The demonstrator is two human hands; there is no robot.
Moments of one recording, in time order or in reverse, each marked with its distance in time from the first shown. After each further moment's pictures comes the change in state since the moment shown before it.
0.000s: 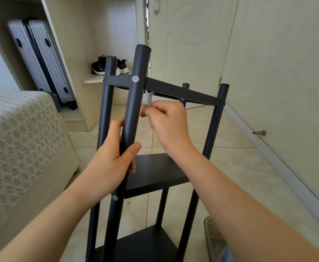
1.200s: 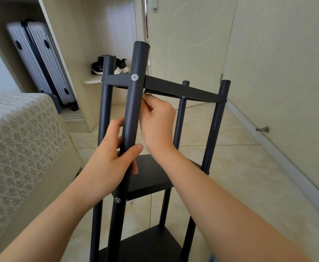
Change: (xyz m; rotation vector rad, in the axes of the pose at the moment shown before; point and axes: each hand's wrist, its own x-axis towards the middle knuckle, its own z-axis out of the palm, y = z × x) left_hand 0.001 0.004 -0.002 -0.036 -0.021 0.016; right_hand 0.005 0.012 0.035 0.036 0.186 -0.130
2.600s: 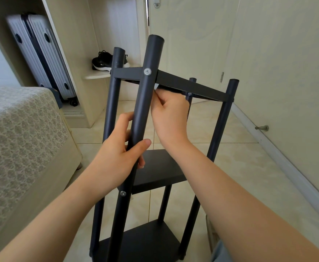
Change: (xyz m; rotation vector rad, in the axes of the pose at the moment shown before) left_hand -0.001 0.006 0.009 -0.059 -0.019 -0.009; right_hand 0.003 -0.009 -0.023 -0.082 -0.012 -0.004
